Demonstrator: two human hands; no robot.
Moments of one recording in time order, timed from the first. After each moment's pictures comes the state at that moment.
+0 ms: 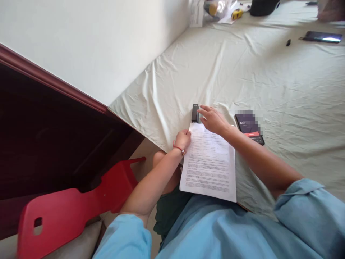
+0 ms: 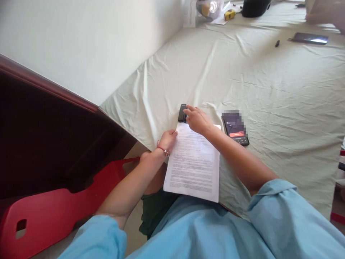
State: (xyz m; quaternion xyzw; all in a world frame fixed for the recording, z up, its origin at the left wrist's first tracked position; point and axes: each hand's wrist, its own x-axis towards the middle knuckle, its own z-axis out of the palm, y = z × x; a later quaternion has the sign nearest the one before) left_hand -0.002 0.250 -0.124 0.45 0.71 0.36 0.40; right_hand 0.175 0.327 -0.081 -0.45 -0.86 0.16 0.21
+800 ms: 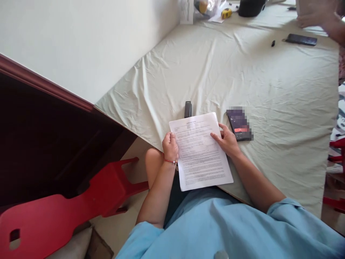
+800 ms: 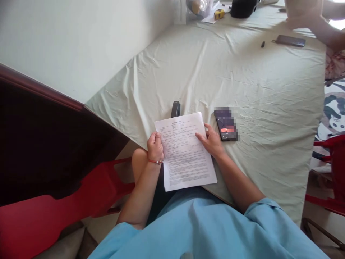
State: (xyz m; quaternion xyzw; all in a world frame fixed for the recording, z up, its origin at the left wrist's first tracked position) left_hand -0.012 0.203 -0.157 0.39 0.64 0.57 0.33; right_hand 0.245 0.223 -0.127 -0.59 -0.59 0.42 0.36
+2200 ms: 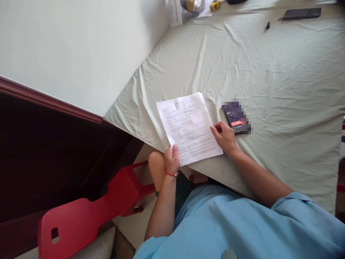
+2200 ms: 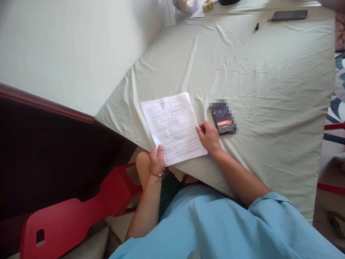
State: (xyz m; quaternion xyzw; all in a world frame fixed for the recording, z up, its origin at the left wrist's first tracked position) left_hand -0.015 0.145 -0.144 0.52 0.71 0.41 0.25; right_hand 0.237 0.219 -0.131 -0.61 -0.58 0.33 0.44
